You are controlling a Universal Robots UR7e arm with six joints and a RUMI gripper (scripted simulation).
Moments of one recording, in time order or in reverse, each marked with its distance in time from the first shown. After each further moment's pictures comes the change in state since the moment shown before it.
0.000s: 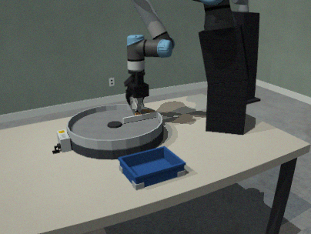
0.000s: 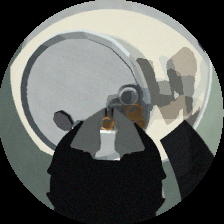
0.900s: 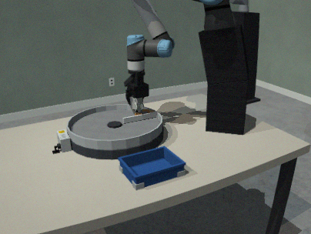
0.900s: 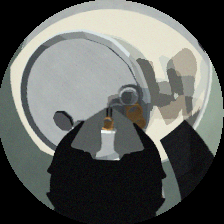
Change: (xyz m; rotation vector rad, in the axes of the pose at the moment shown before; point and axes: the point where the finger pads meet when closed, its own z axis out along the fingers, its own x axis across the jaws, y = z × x) arm 0.000 0.000 0.000 0.000 0.000 0.000
